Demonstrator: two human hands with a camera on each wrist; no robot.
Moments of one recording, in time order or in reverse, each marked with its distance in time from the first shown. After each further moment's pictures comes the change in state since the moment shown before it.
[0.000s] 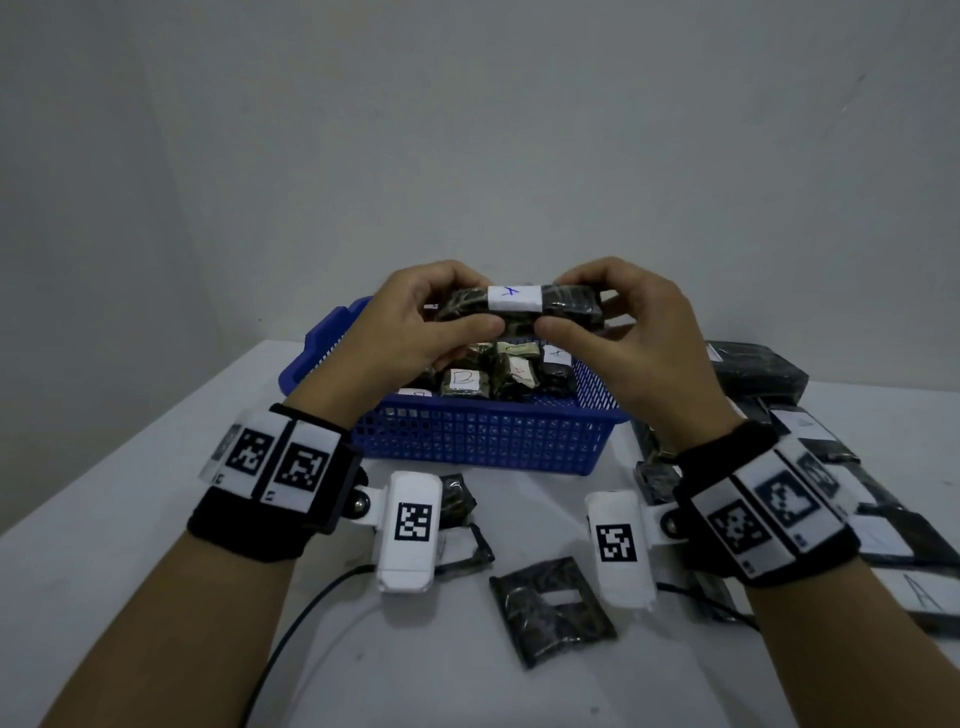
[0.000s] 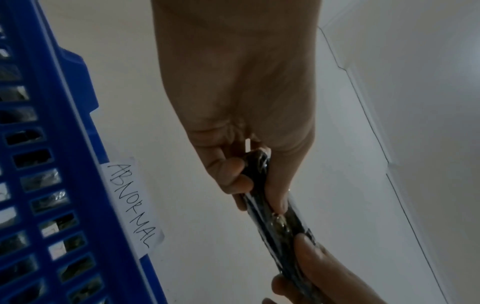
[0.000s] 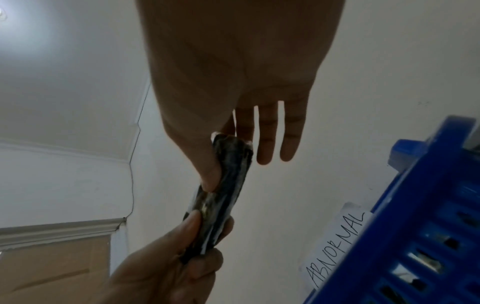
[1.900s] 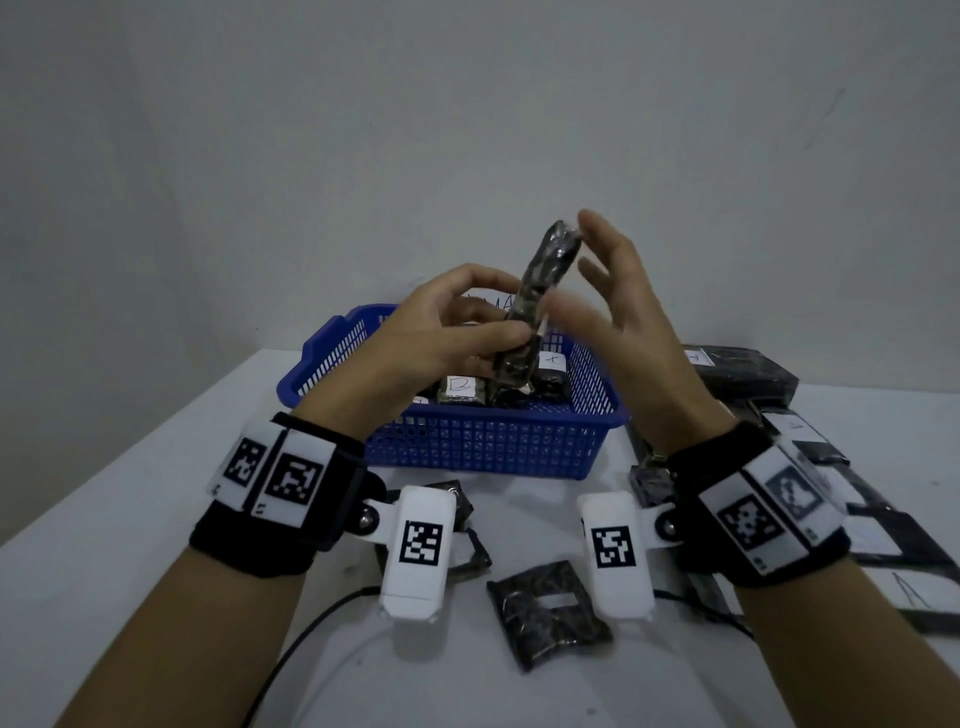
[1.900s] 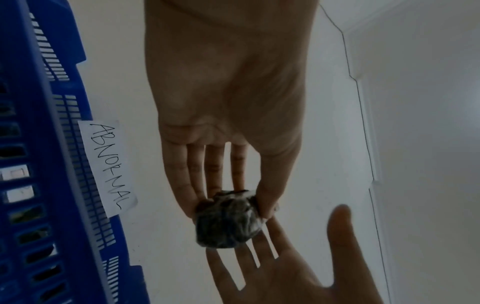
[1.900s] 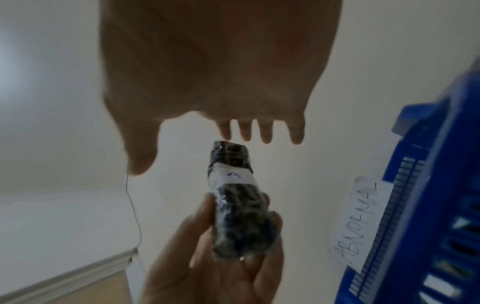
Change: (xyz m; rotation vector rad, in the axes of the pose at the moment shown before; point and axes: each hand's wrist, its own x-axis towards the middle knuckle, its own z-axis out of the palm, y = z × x) left_hand -0.006 0.032 0.019 -0.206 -0.117 -0.154; right_hand -0.002 -0.009 0.002 0.229 -0.120 0.077
